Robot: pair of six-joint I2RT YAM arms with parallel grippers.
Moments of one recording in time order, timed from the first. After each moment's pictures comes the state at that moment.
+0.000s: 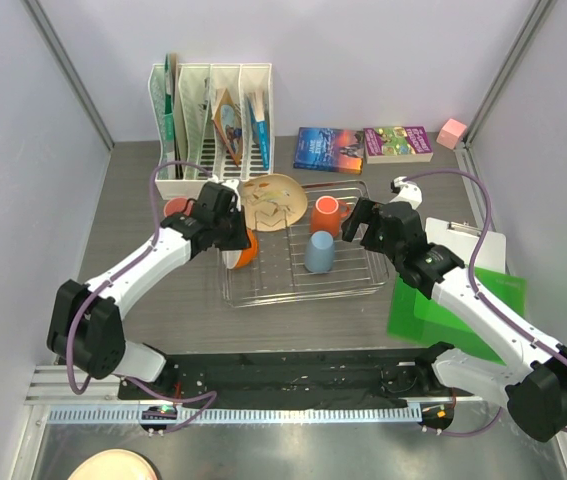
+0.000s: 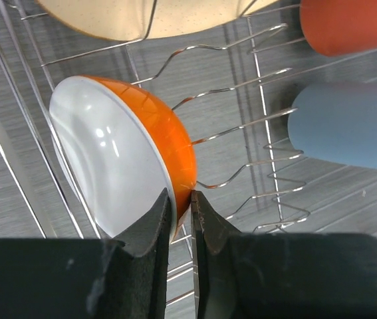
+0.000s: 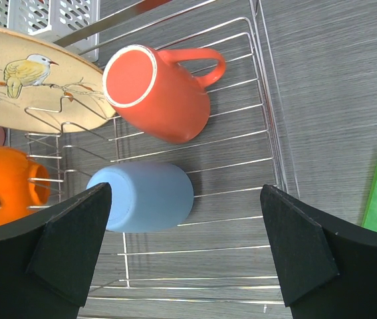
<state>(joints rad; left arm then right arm) -0.49 1.43 1.07 -0.49 0.05 -0.45 0.51 1.05 0.82 -0.30 0.28 0.61</state>
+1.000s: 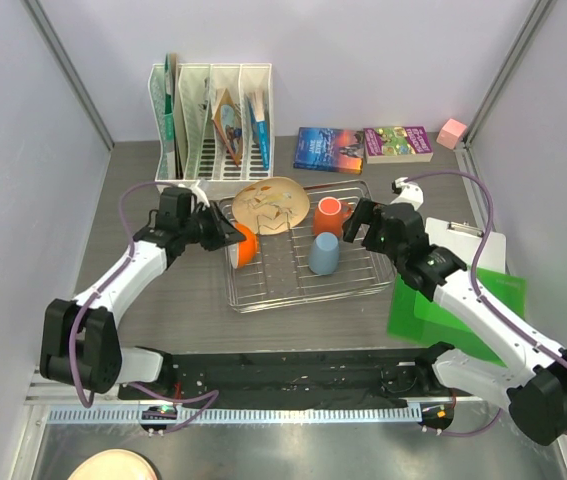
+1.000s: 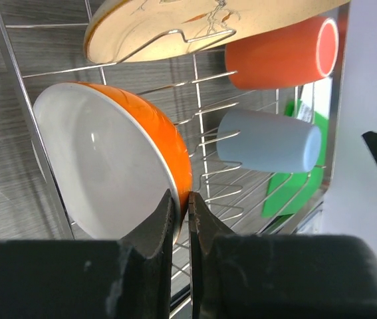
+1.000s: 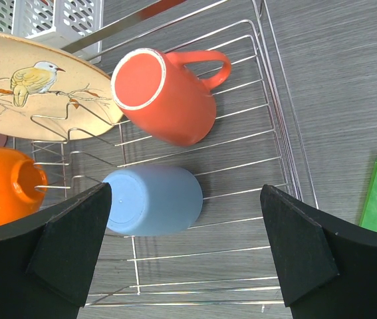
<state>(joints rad) -0.24 1.33 0.87 -0.24 0.46 -0.68 0.51 1.03 0.81 -0.30 0.28 0.59</state>
